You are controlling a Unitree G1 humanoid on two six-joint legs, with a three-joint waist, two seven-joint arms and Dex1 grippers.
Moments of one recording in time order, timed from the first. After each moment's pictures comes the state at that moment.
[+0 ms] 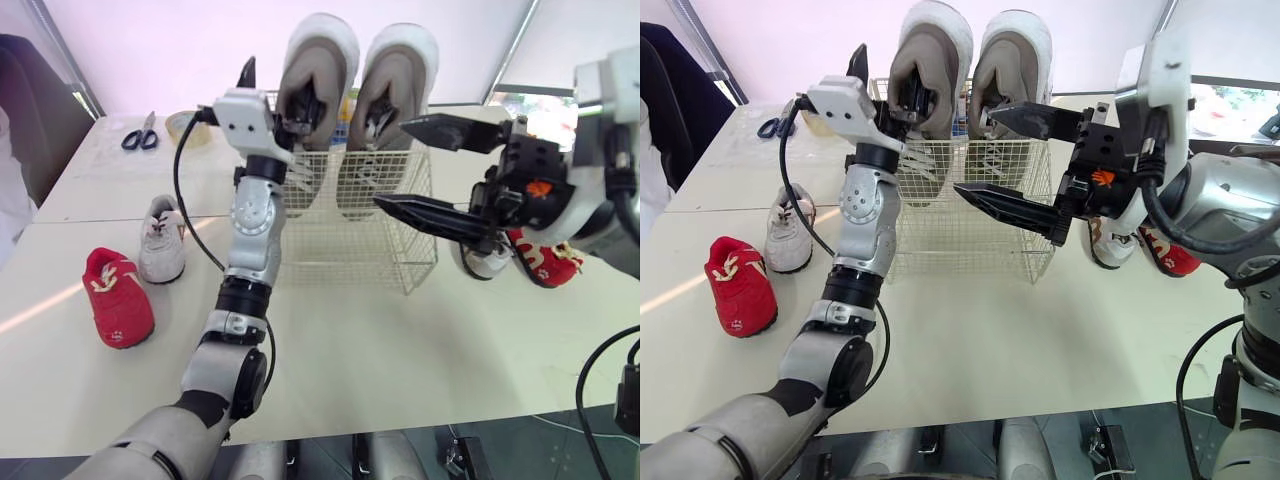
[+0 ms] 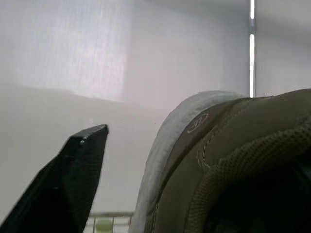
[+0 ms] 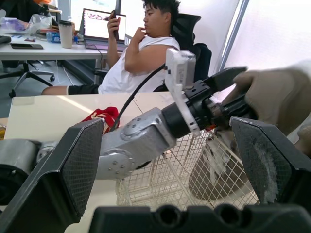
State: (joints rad) left arm -0.89 -0.03 0.10 0.40 -0.14 -0.38 -0.10; right arm -0.72 -0.92 -0.26 -0.60 1.18 0.86 0.56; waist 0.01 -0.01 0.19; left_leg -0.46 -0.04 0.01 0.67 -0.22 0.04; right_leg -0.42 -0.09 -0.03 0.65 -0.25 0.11
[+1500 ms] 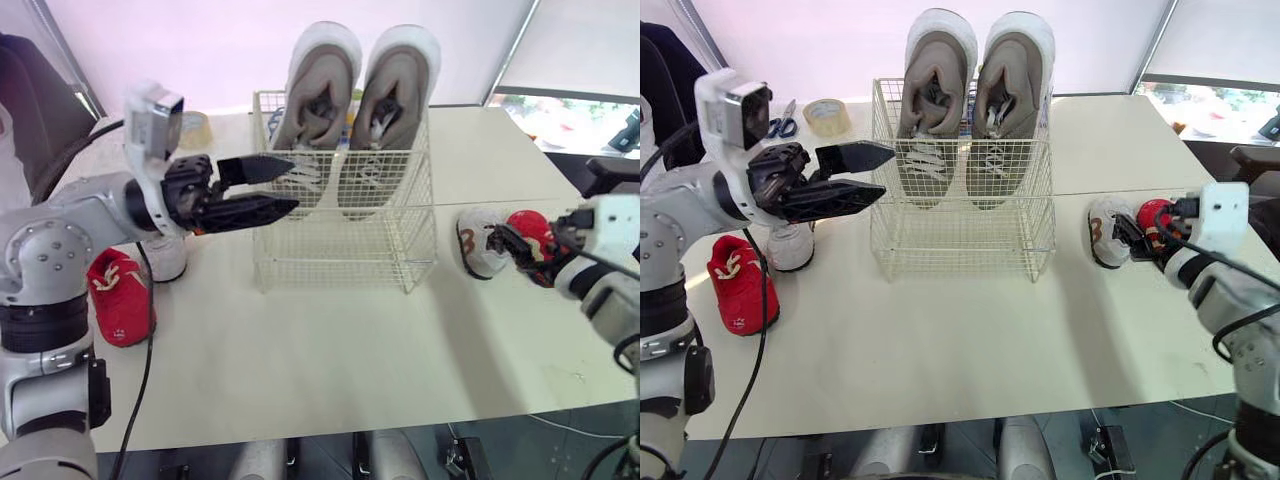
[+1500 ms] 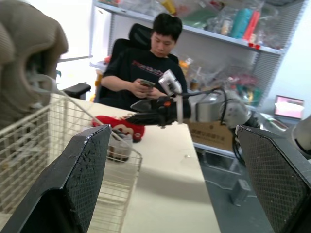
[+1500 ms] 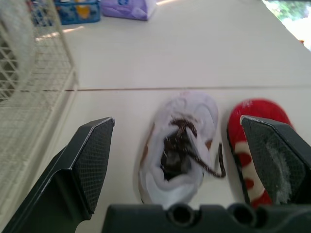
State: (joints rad) left arm -0.76 0.72 0.21 -0.20 -1.13 0.97 -1.00; right arm -0.14 -0.68 -0.49 -0.45 0.71 0.92 0.04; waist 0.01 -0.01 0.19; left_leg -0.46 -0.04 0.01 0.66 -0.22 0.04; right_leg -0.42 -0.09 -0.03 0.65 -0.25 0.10
